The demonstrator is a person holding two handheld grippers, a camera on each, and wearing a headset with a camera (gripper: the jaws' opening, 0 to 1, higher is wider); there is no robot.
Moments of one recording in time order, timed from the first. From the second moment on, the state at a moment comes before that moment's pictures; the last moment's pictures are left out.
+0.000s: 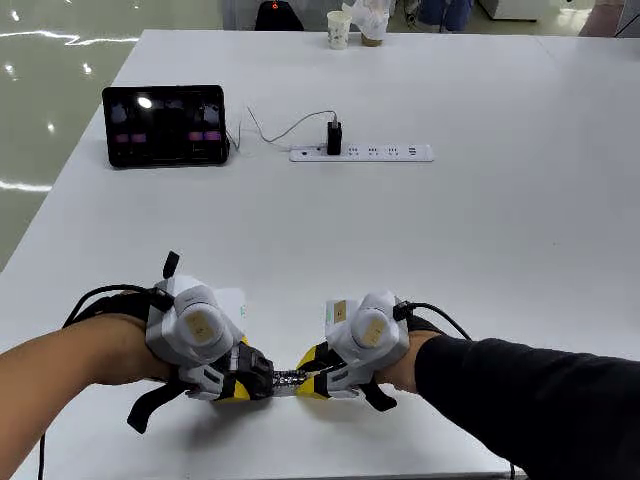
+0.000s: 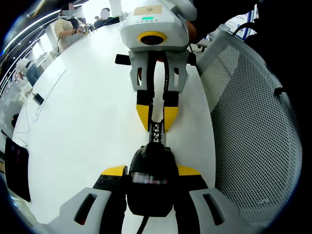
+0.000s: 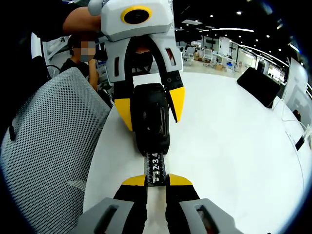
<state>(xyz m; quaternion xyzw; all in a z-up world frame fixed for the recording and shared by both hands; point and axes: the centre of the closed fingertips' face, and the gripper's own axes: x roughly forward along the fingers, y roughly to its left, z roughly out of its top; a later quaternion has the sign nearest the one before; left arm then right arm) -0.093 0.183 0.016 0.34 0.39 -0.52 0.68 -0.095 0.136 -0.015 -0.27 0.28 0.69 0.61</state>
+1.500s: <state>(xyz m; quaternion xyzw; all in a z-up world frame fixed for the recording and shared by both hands) -0.093 0.183 0.017 0.34 0.38 -0.52 0.69 -0.093 0.110 -0.014 -0.27 0.29 0.69 0.61</state>
